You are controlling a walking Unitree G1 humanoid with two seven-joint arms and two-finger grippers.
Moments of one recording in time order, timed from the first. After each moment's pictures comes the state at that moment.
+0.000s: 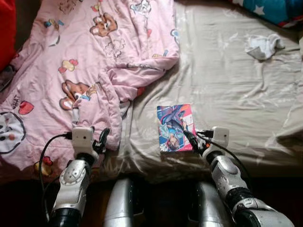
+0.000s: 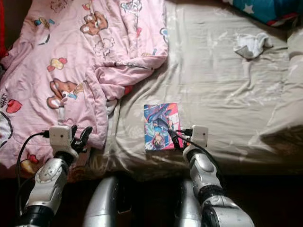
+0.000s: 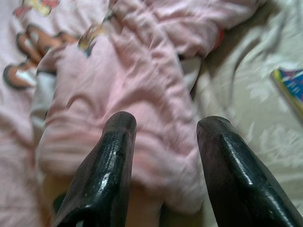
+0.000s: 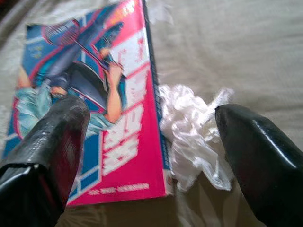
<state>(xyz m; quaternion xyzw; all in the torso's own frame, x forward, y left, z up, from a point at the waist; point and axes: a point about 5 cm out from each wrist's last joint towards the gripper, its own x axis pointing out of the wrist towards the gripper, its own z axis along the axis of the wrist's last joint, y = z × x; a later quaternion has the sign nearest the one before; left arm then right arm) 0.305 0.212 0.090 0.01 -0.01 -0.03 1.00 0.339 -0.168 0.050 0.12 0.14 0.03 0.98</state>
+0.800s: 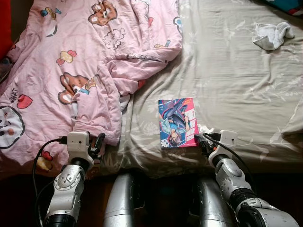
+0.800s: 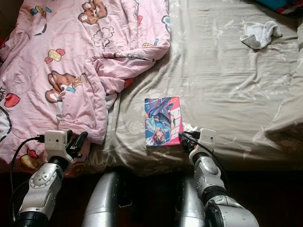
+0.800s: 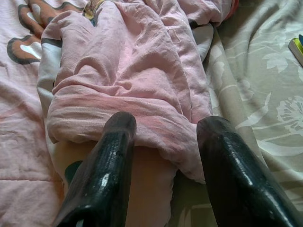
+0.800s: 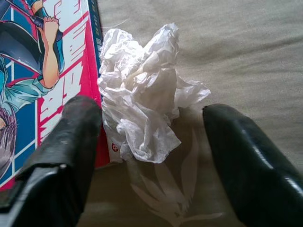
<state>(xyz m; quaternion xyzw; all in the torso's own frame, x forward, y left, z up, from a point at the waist) 0.300 0.219 0.090 0.02 0.00 -0.02 1.00 0.334 -0.180 0.041 0.12 0.17 -0.02 0.98</state>
